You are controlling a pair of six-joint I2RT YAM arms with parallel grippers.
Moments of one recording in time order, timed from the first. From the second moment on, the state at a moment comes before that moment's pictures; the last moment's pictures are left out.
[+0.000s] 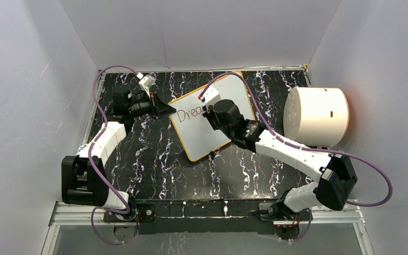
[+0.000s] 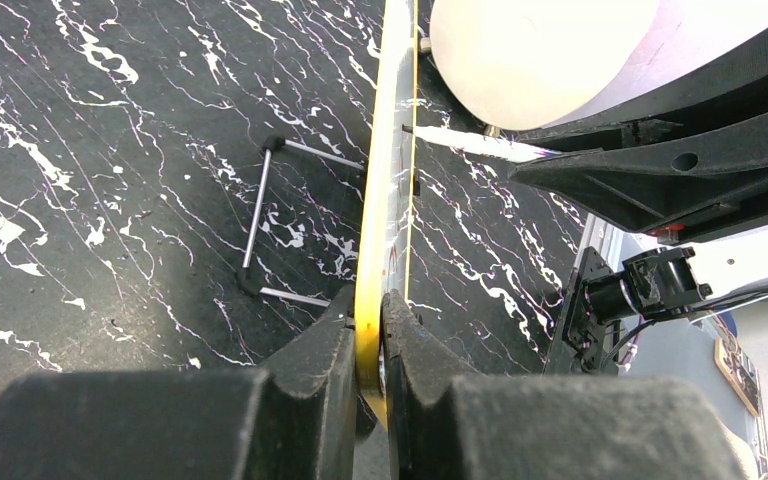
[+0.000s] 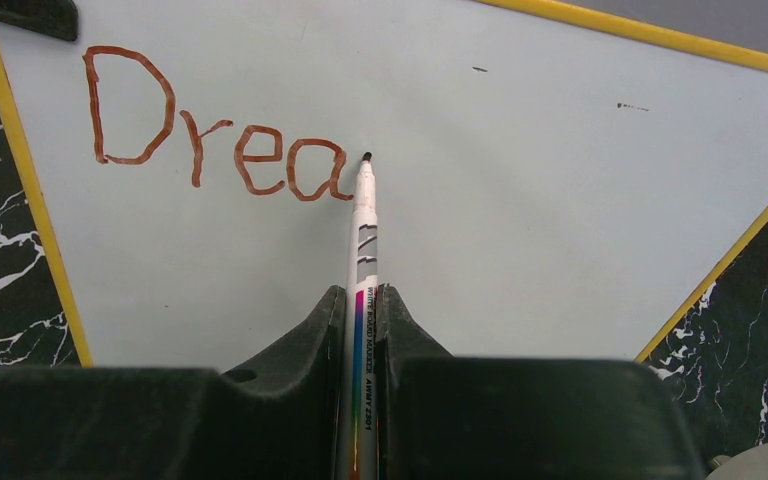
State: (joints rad) left arm -0.10 1.41 0.93 0.08 0.97 -0.27; right arm 0.92 1.39 1.12 -0.17 0.35 -0.08
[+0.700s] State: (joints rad) left arm -0.10 1.41 0.93 0.08 0.97 -0.27; right arm 0.92 1.39 1.12 -0.21 0.34 -0.06
